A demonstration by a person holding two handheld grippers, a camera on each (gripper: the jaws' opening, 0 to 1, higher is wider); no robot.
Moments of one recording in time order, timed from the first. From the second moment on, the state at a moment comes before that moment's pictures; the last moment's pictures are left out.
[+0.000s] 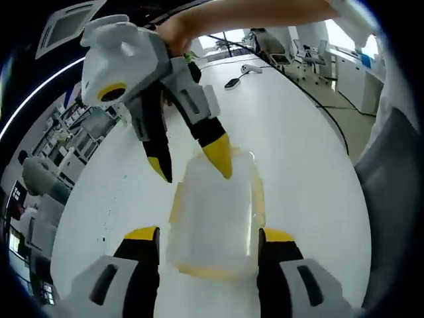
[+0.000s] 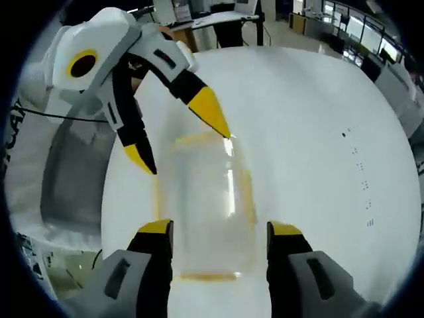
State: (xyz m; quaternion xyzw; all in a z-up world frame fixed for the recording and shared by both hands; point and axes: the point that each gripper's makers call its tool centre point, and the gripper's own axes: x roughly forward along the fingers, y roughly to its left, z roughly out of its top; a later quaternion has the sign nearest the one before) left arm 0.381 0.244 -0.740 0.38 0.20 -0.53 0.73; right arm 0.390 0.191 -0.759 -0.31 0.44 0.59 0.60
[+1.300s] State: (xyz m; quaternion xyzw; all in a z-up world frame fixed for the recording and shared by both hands) left arm 0.377 0.260 -0.789 0.39 0.29 -0.56 0.67; right arm 0.369 0.169 -0.794 -0.35 0.42 0.58 0.60
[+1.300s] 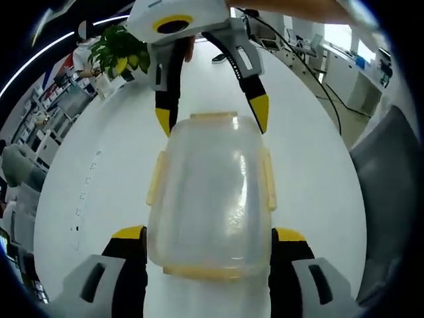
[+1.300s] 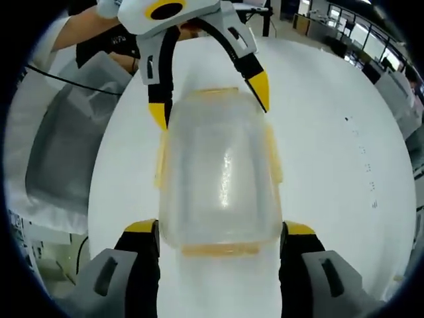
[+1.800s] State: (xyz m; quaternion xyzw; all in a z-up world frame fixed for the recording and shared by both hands) left arm 0.377 0.271 -0.789 0.39 0.30 -0.56 0.67; right arm 0.366 0.184 -0.795 -0.35 0.42 0.58 0.60
